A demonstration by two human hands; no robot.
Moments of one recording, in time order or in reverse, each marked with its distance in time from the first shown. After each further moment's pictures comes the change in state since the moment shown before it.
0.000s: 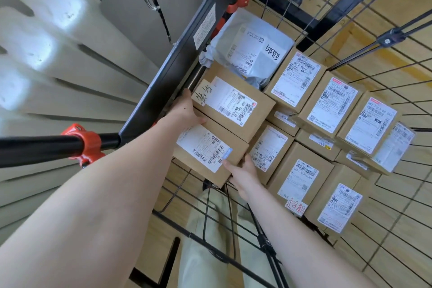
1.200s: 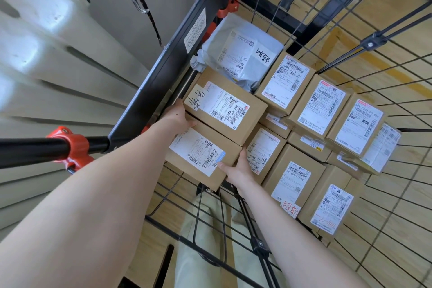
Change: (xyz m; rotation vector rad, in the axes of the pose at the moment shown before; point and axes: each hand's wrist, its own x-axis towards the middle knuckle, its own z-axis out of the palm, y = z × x) left_hand 0.007 -0.005 0.008 0.112 -0.022 0.032; right_hand -0.002 -0.020 -0.005 -0.365 0.047 -0.070
